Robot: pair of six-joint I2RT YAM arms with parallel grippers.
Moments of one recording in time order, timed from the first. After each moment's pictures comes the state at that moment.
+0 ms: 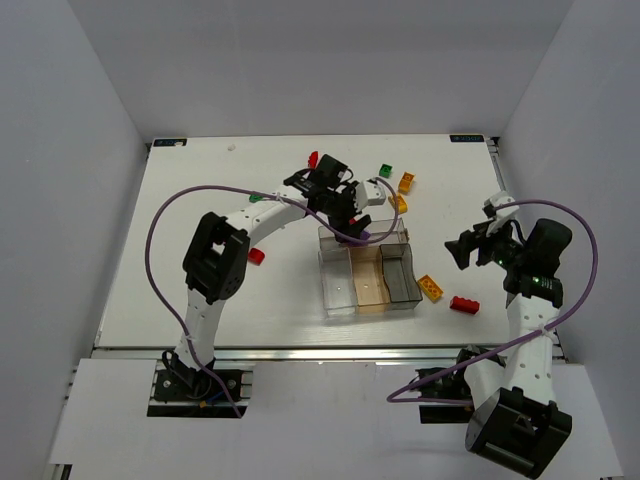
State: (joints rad) left arm -0.66 2.12 1.75 -0.52 0.51 0.58; right arm -0.36 0.85 0.67 -0.31 -0.84 -0.45
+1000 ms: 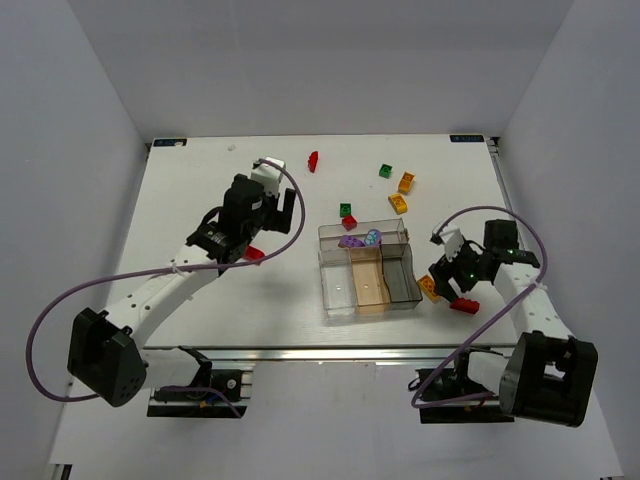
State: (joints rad) left arm -0.56 1.26 1.00 -0.16 -0.24 -0.02; right arm -0.13 1.13 0.70 -0.72 -0.53 -0.90
